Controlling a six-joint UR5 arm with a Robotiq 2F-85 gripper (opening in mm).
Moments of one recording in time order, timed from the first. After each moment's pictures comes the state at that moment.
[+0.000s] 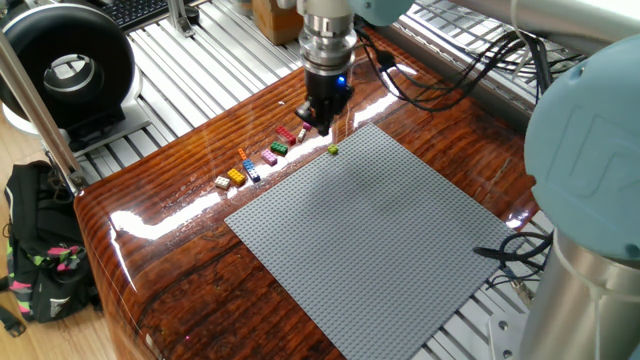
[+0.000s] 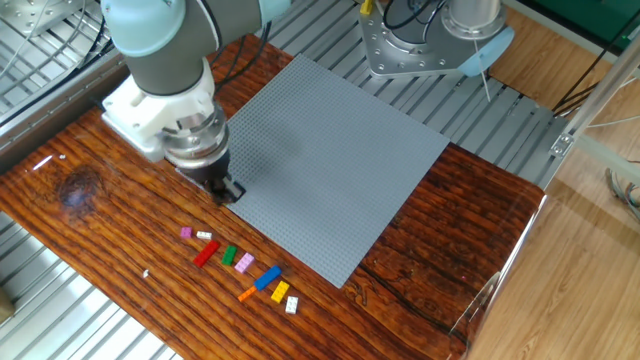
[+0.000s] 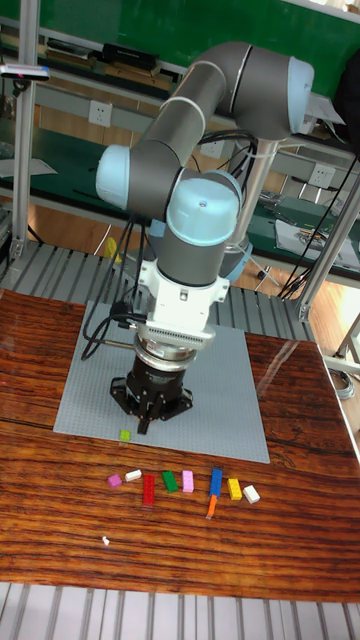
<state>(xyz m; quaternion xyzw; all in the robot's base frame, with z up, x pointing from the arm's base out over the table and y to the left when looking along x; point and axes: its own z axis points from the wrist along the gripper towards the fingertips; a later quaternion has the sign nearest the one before) 0.607 -0.010 0.054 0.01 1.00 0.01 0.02</state>
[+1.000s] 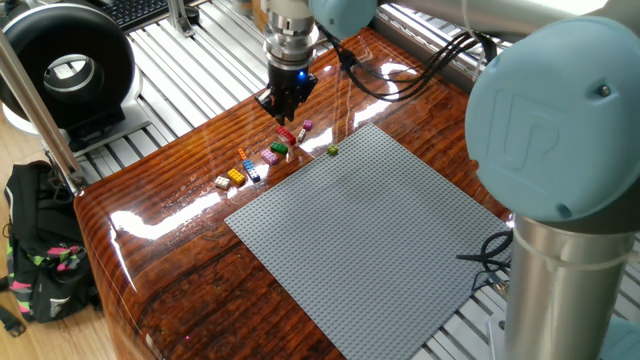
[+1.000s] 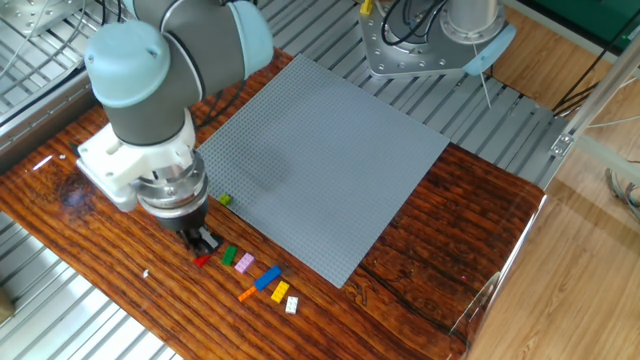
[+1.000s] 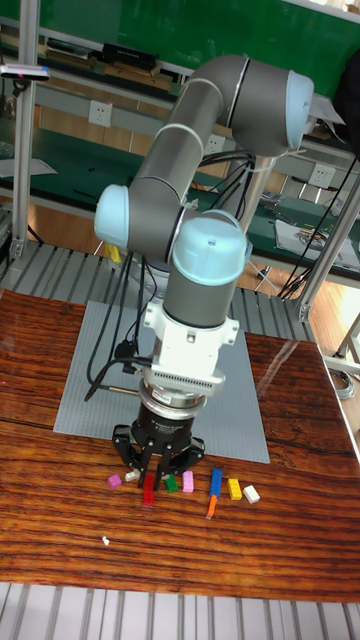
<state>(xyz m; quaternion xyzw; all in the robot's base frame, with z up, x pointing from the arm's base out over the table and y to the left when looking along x) 0.672 0.010 0.029 0.03 1.00 0.02 0.05</state>
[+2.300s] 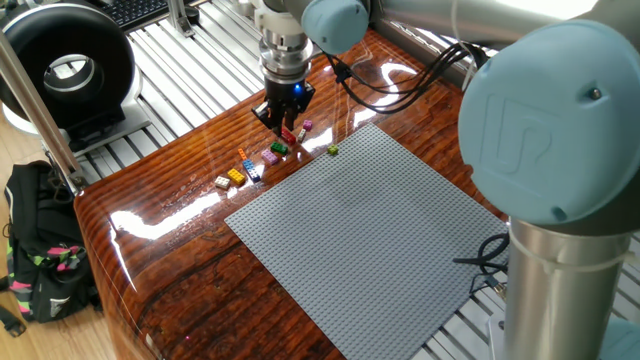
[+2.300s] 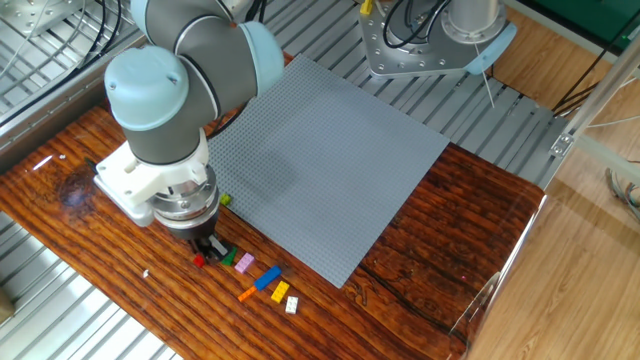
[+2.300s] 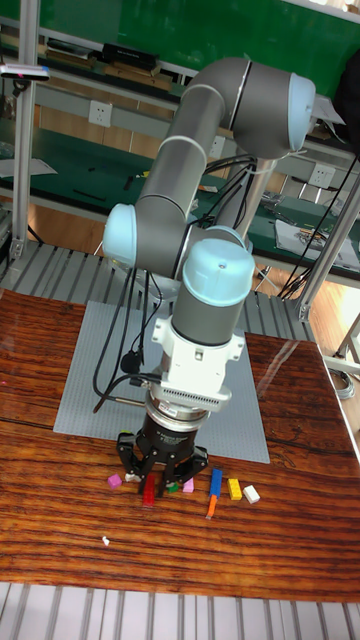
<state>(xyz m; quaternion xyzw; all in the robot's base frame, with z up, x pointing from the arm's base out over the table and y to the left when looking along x) 0.667 0.014 0.009 0.02 1.00 0.01 0.04</state>
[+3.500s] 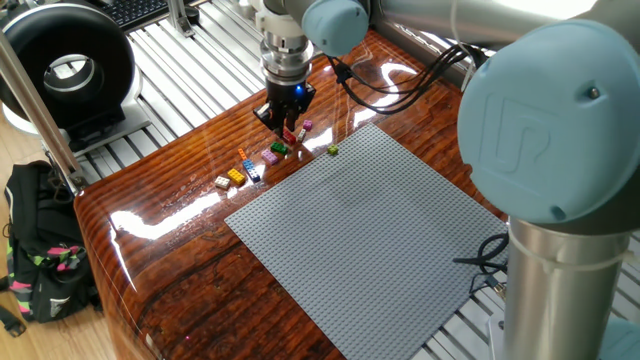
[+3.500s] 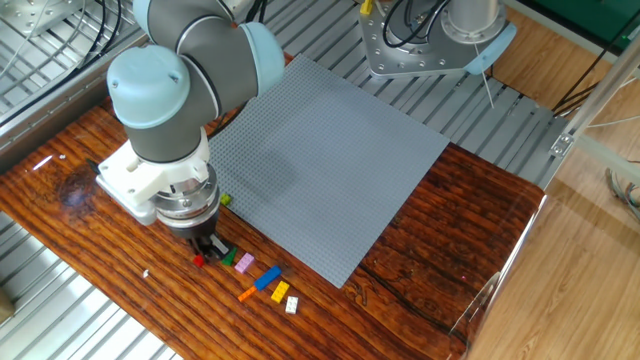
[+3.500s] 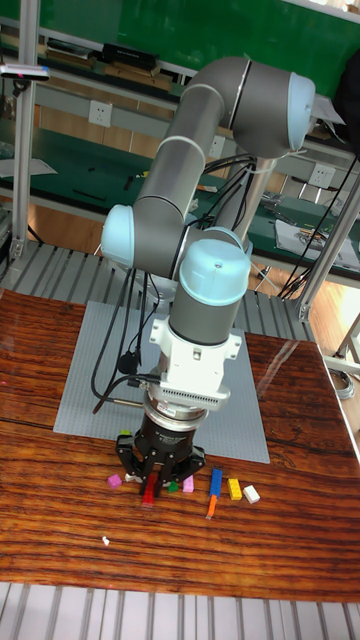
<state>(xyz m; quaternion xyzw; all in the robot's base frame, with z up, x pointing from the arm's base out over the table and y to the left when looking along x) 0.667 0.013 0.007 0.01 1.00 0.01 0.05</state>
